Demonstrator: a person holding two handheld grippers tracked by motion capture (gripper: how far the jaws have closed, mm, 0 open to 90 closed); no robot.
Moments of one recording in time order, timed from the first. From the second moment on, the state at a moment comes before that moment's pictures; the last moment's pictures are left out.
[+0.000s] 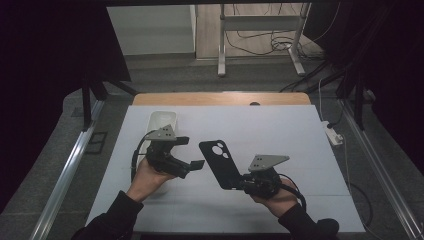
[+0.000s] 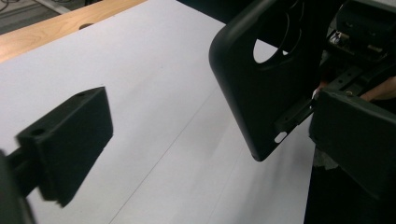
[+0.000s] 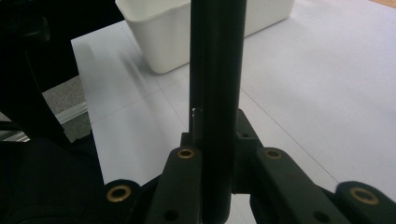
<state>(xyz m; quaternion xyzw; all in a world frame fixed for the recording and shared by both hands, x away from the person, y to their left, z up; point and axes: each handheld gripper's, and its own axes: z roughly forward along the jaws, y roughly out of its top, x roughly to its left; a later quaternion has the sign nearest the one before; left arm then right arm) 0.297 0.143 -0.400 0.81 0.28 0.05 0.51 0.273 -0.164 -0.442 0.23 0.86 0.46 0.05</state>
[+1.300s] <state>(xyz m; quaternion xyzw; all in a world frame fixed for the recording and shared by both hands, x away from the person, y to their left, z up) 0.299 0.151 -0.400 0.77 0.28 -0.04 0.57 0.269 -0.160 -0.439 0.22 0.85 0.48 0.04</state>
